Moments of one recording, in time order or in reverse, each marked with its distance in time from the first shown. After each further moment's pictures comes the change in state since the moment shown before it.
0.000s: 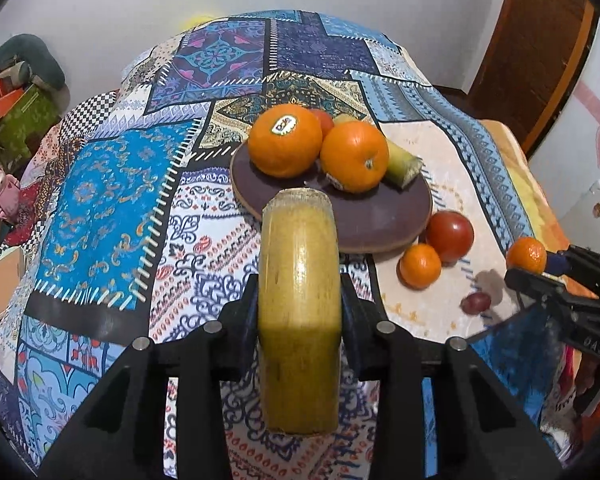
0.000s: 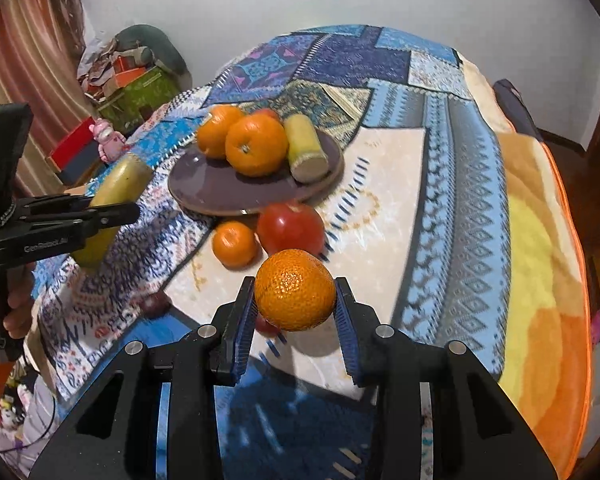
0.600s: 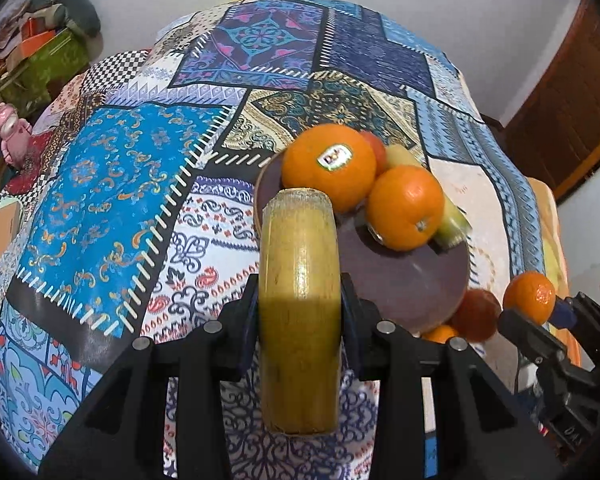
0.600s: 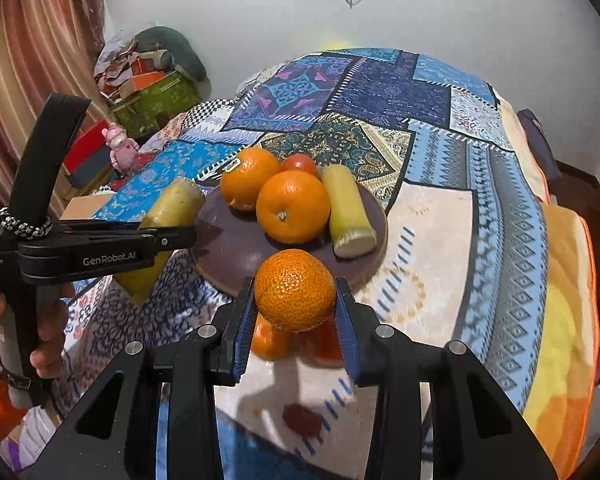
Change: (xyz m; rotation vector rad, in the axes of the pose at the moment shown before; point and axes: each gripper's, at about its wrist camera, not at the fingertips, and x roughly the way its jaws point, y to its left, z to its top) left arm 0.038 0.022 0.041 -0.214 0.046 0.045; right arm 0.028 0.025 0.052 -0.071 -0.040 0.029
